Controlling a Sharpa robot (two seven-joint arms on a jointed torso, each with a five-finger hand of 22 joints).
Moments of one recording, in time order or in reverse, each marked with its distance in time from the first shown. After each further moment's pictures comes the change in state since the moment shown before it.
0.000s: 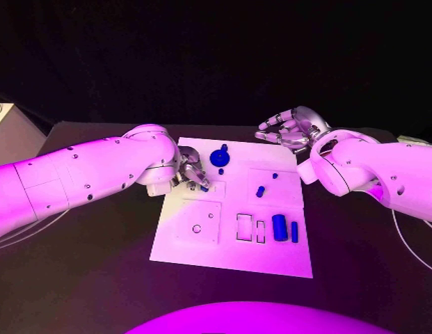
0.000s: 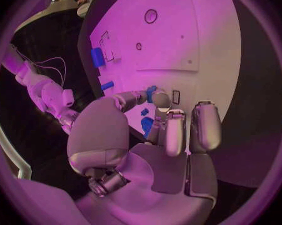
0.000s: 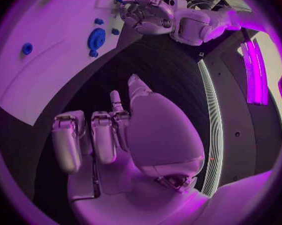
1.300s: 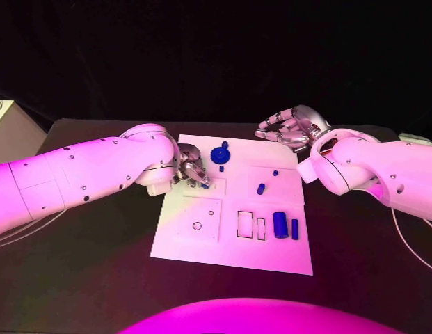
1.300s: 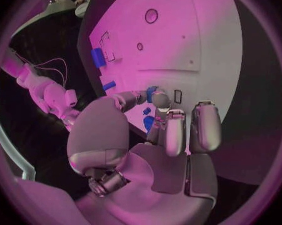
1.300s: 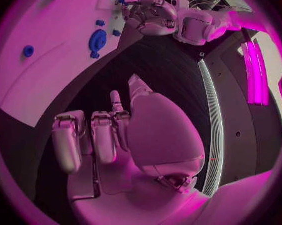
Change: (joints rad) left arm -0.005 -0.019 0.001 0.039 -0.029 -0.036 0.006; left_hand 0.000 0.000 0.000 0.000 0.017 0.000 0.000 0.007 0.000 0.006 -0.002 0.009 0.006 0.000 0.000 0.000 0.000 0.000 0.004 -0.004 0.003 0.006; right arm -0.008 0.002 -0.001 -0.004 -0.002 0.000 0.001; right_hand -0.008 0.000 0.000 0.000 0.006 -0.003 0.003 0.000 0.000 0.000 0.000 0.000 0.000 0.000 0.000 0.000 0.001 0.000 0.000 0.000 0.000 0.000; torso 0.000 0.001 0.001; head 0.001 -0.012
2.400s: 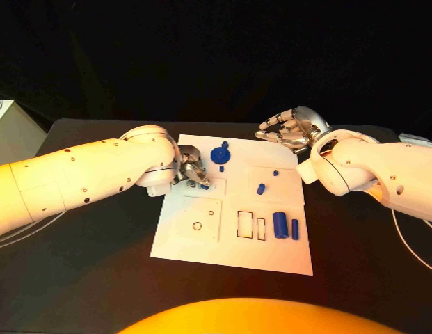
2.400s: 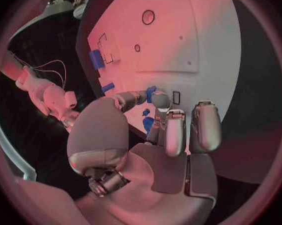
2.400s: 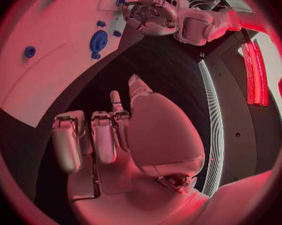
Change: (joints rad) left arm -0.006 -0.004 0.001 0.007 -0.021 -0.005 0.000; left_hand -0.009 -0.001 0.000 0.000 0.003 0.001 -0.001 0.004 0.001 0.001 0.002 0.000 0.001 0.000 0.000 0.000 0.000 0.000 0.000 0.000 0.000 0.001; right arm -0.004 0.002 0.000 -0.003 -0.003 0.000 0.000; right_hand 0.000 0.000 0.000 0.000 0.000 0.000 0.000 0.000 0.000 0.000 0.000 0.000 0.001 0.000 0.000 0.000 0.000 0.000 0.000 0.000 0.000 0.000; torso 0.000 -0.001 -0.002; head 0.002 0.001
